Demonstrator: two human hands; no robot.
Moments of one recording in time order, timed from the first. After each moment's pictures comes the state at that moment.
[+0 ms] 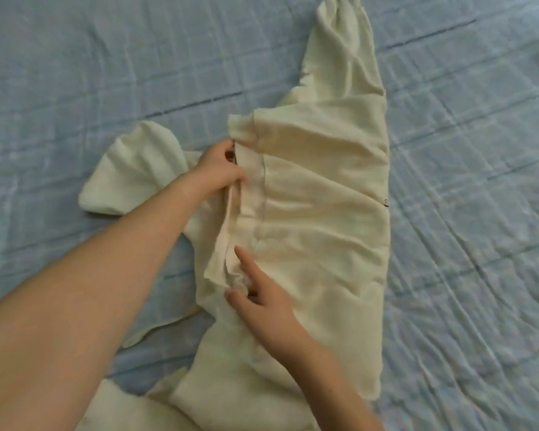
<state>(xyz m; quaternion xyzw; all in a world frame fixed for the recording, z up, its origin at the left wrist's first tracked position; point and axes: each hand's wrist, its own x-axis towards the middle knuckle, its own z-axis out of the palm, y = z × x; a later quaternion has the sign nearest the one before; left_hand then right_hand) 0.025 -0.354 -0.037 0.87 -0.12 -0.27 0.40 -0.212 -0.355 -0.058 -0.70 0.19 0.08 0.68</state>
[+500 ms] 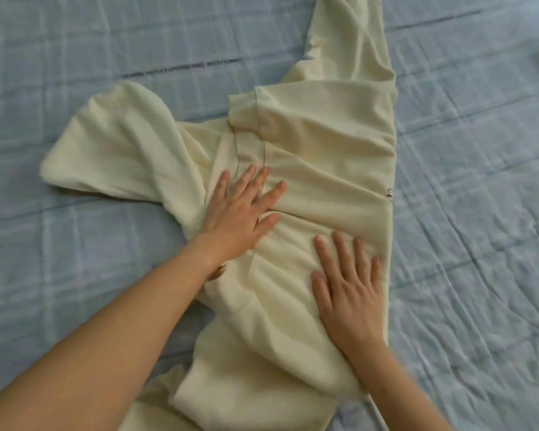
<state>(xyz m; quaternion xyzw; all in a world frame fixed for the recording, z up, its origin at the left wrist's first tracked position) -0.036 -0.307 -0.126 0.88 -0.46 -0.11 -0.03 -0.258 -0.424 -0.125 -0.94 0.28 0.08 0.15</state>
